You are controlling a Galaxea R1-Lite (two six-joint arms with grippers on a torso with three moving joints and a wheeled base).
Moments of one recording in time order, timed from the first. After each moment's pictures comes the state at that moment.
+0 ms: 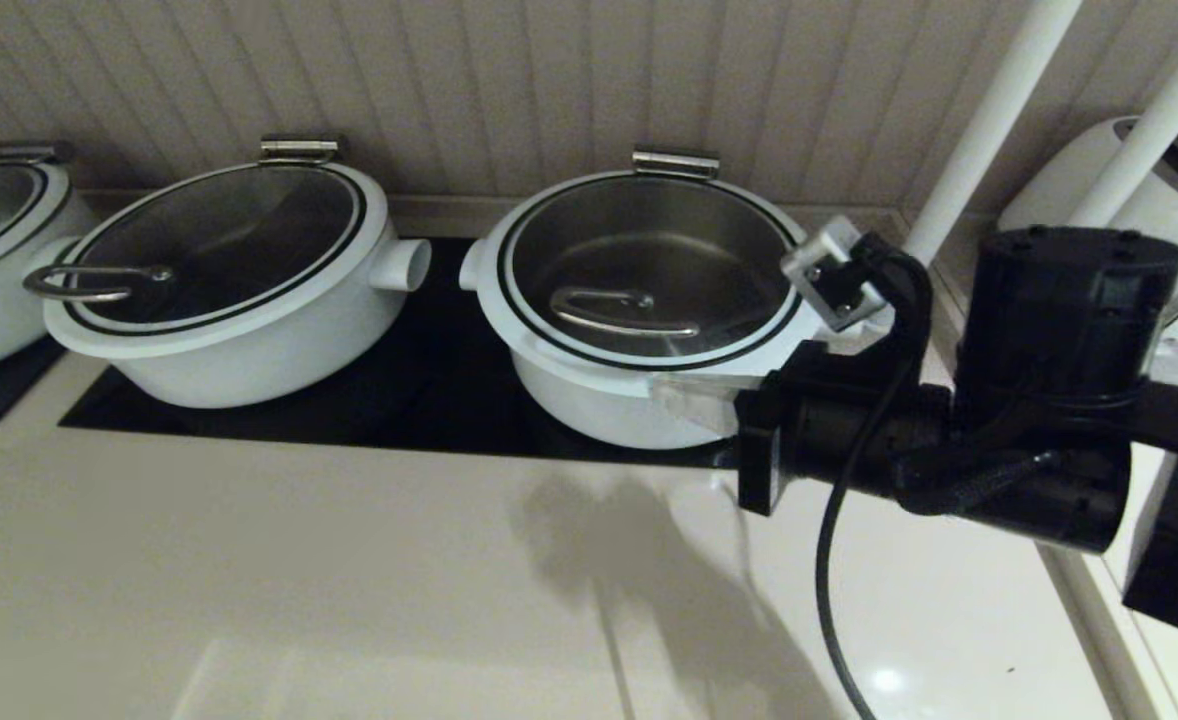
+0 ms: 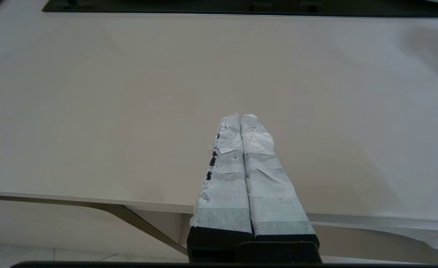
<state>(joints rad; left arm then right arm) 0.00 0.00 0.00 0.00 0.00 0.01 0.75 1.62 -0.89 -0.62 0.22 -0.02</state>
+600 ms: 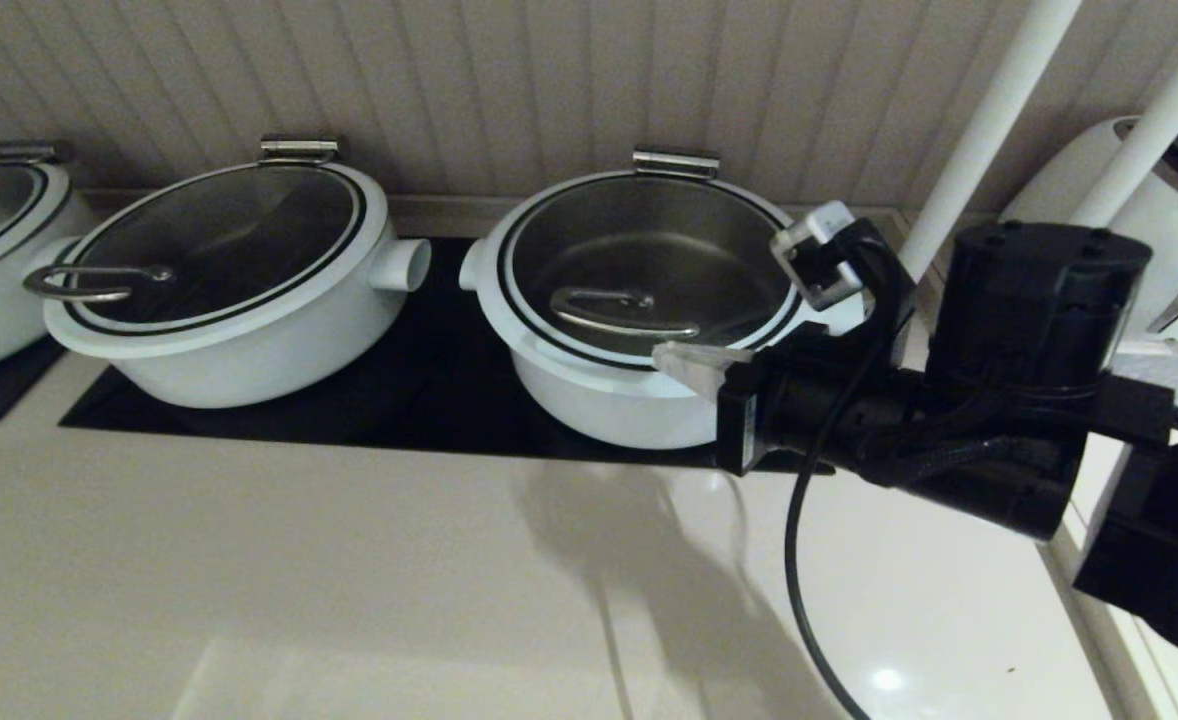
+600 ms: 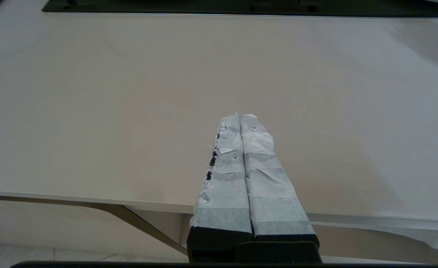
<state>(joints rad) 0.00 0.00 0.00 0.00 0.00 0.01 0.74 1.66 -0.91 -0.69 0.08 -0.02</state>
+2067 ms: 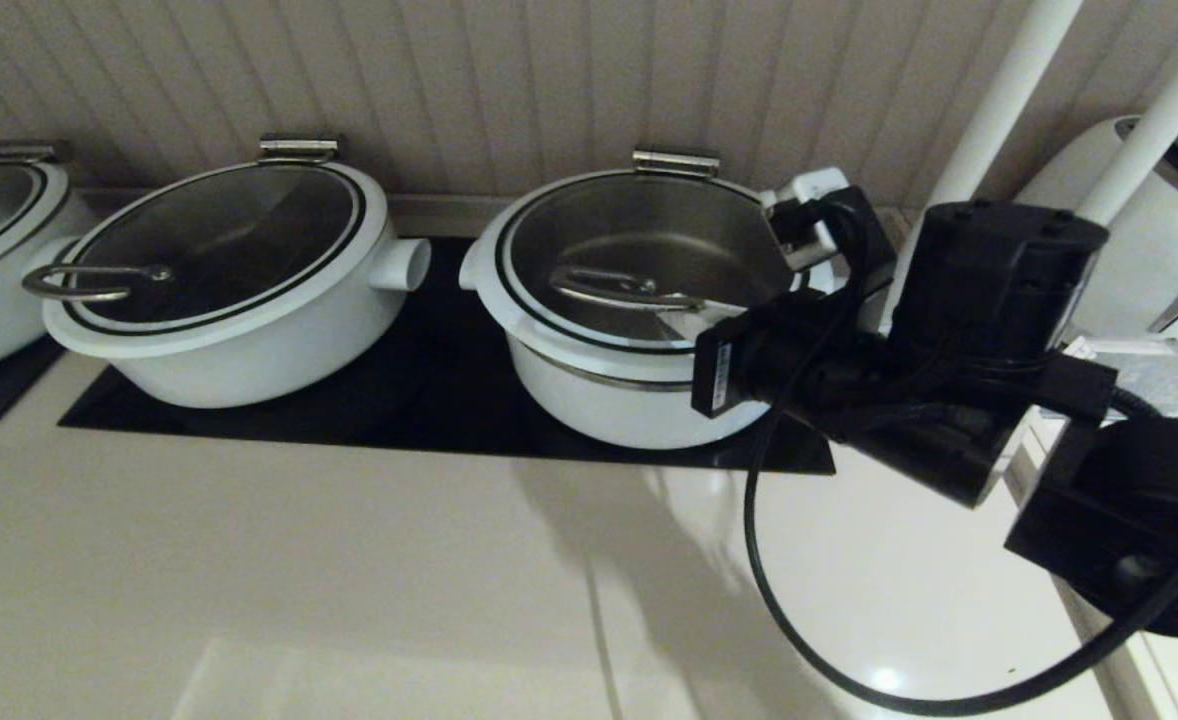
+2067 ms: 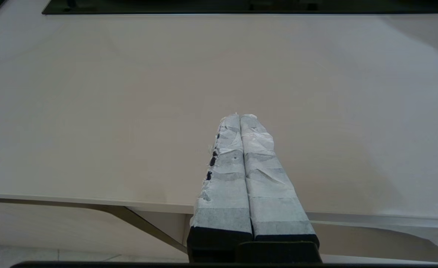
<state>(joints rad) 0.00 0.00 0.00 0.00 -0.01 0.02 0.74 1.72 -0.98 -0.78 -0.07 -0.02</state>
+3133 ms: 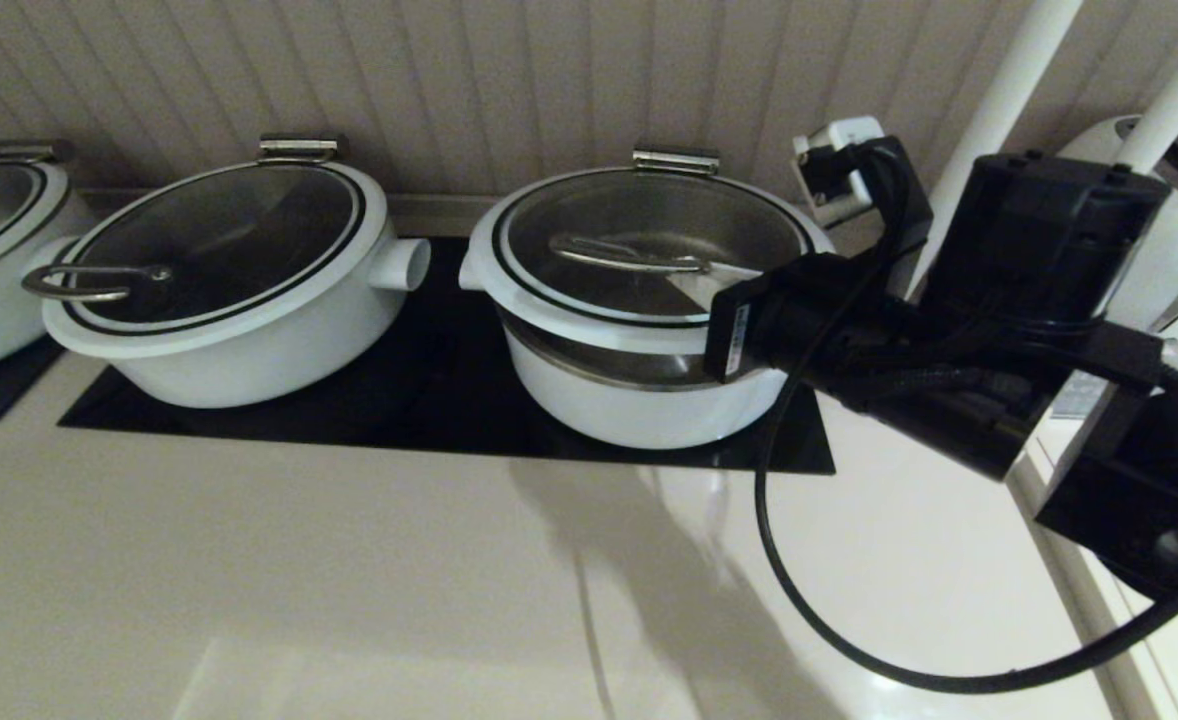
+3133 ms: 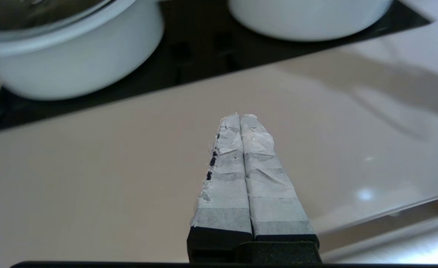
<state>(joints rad) 0.00 0.20 -0.24 -0.01 -0.32 0.15 0.73 1.69 -1.02 -0.76 -0.07 -0.02</state>
